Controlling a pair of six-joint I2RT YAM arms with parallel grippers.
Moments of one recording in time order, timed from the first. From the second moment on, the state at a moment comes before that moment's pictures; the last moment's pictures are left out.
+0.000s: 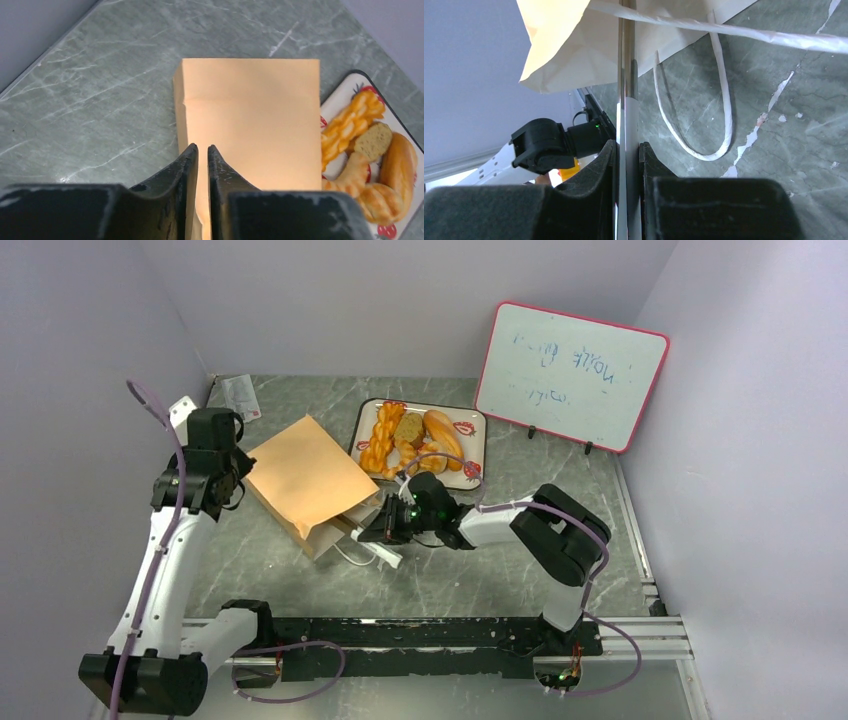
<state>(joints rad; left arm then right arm) -0.07 1.01 1.09 -0.78 -0.47 -0.70 0.87 1.81 0.81 0.49 -0.48 1.09</state>
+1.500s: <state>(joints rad) -0.42 1.17 1.21 -1.00 -0.39 -0.40 0.98 2.19 0.73 1.29 -0.36 1.58</state>
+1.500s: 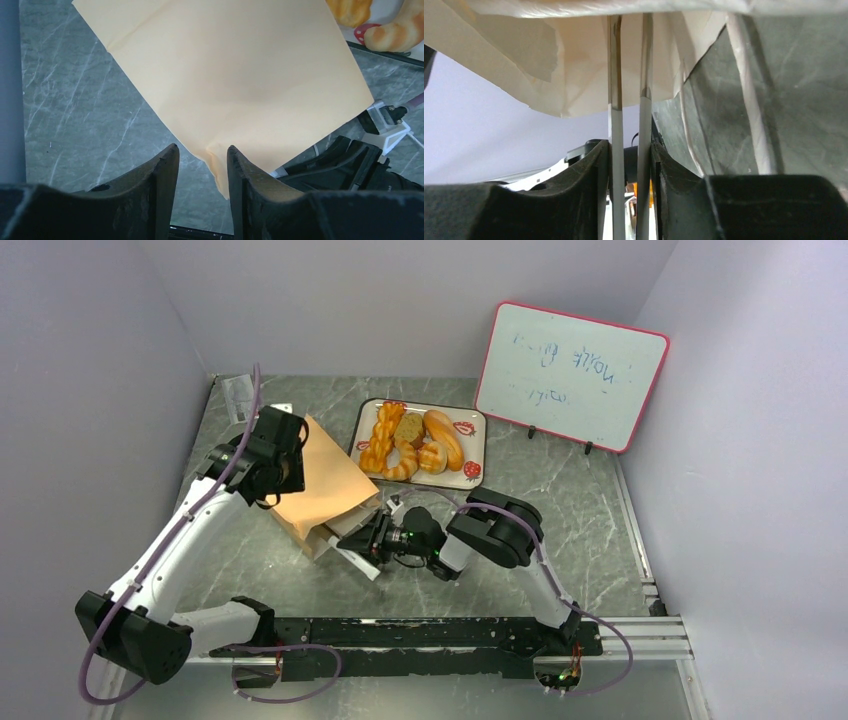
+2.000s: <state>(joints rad) -0.42 1.19 1.21 -1.00 -0.40 -0.40 0.97 2.19 0.81 1.24 -0.37 1.57</state>
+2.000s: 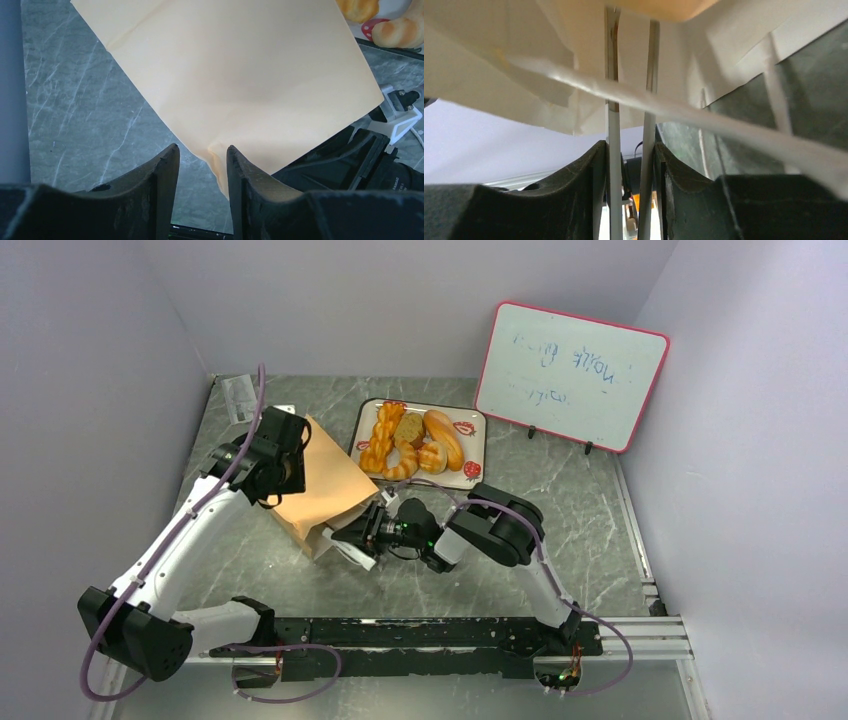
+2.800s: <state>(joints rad) -0.43 1.18 1.18 -1.00 -0.40 -0.38 0.91 2.17 0.88 1.06 -0.38 1.51</state>
